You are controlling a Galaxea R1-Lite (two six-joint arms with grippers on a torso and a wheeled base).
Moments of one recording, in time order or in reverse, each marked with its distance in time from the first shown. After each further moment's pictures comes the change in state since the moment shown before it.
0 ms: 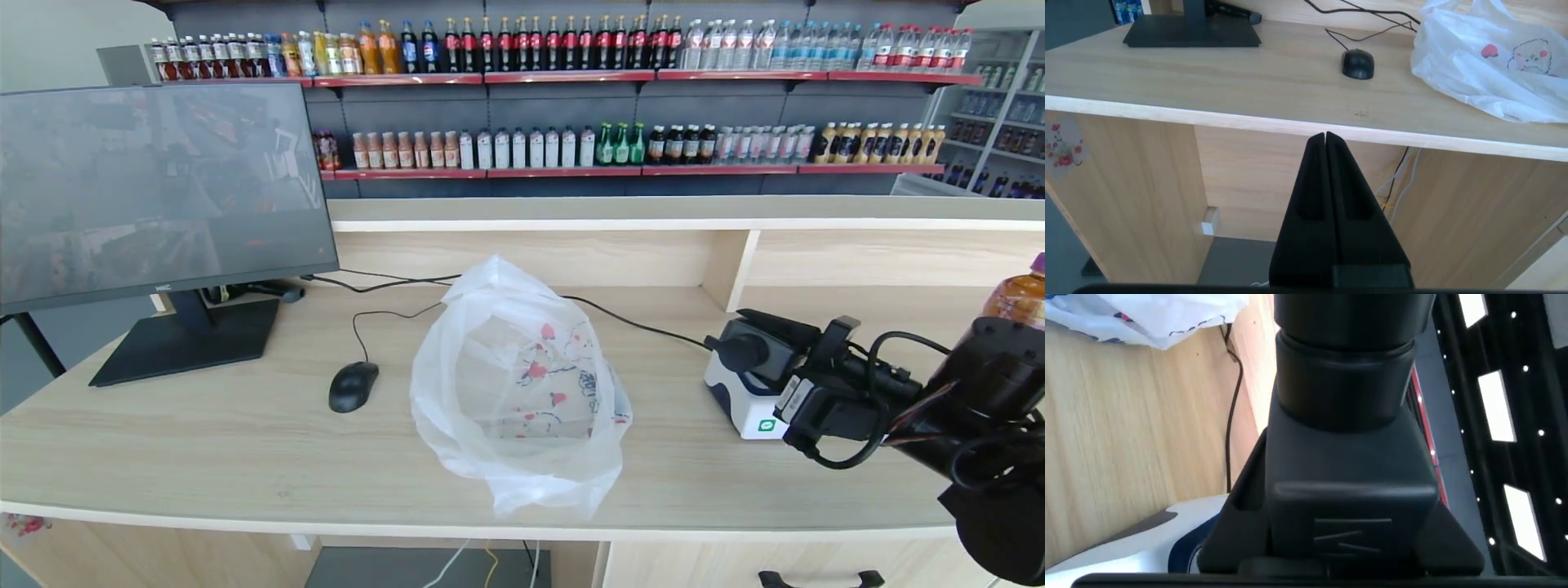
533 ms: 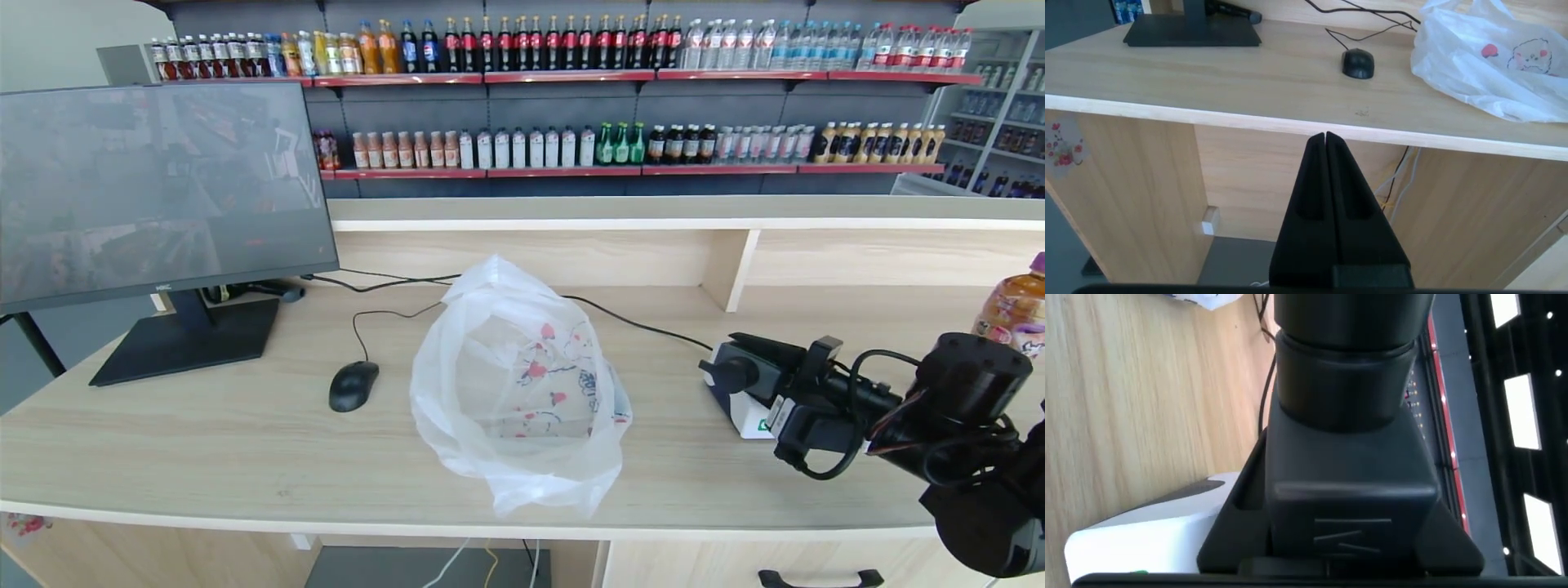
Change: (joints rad) left arm 0.000 0.000 0.000 0.000 0.000 0.000; right arm -0.048 0.101 -0.010 0.000 0.047 -0.064
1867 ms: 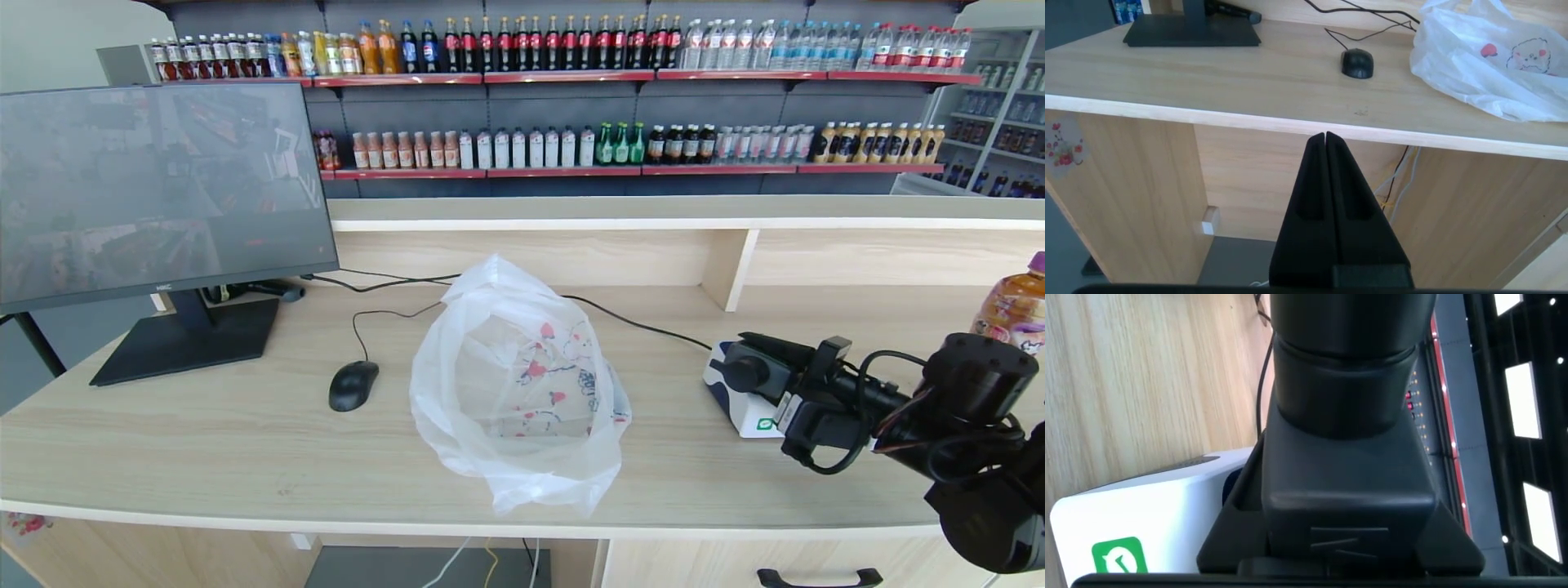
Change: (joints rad) left arm 0.000 0.000 0.000 0.000 0.000 0.000; right arm -0.030 0.008 -0.005 0.001 0.006 0.006
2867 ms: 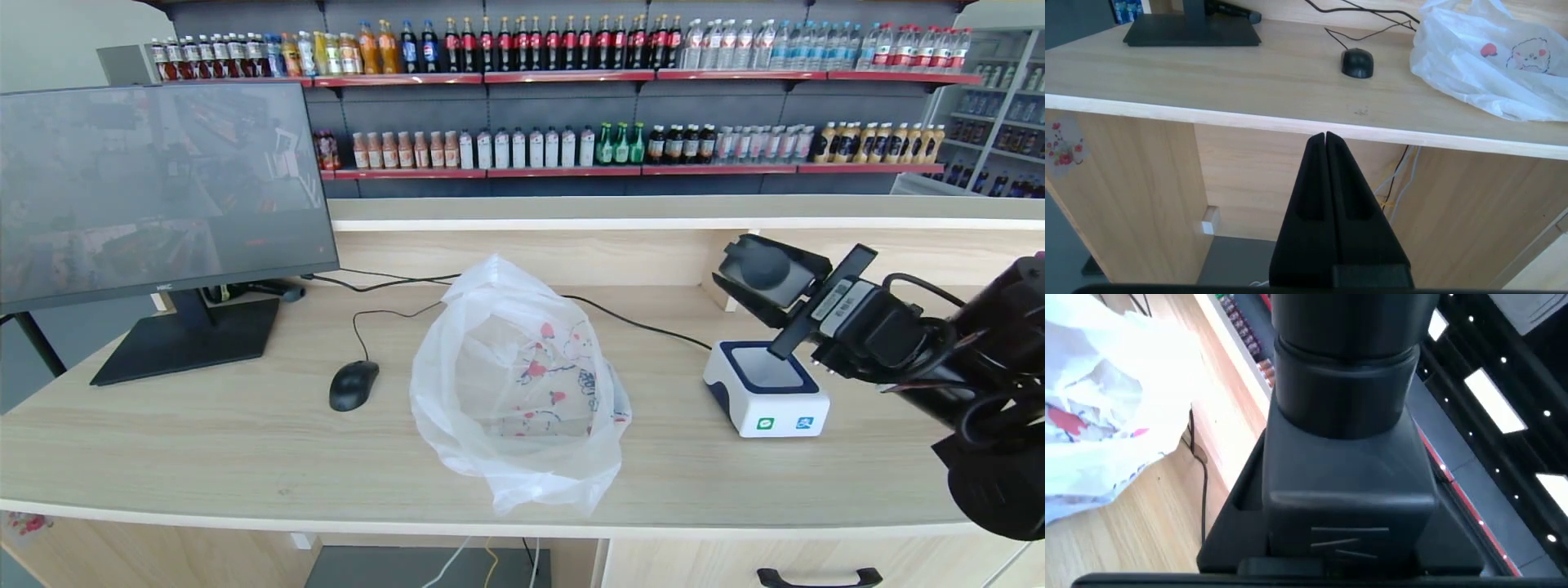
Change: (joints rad) left arm 0.000 0.000 0.000 0.000 -0.001 0.000; right arm 0.158 -0.190 -0.156 -0.003 -0.050 0.435
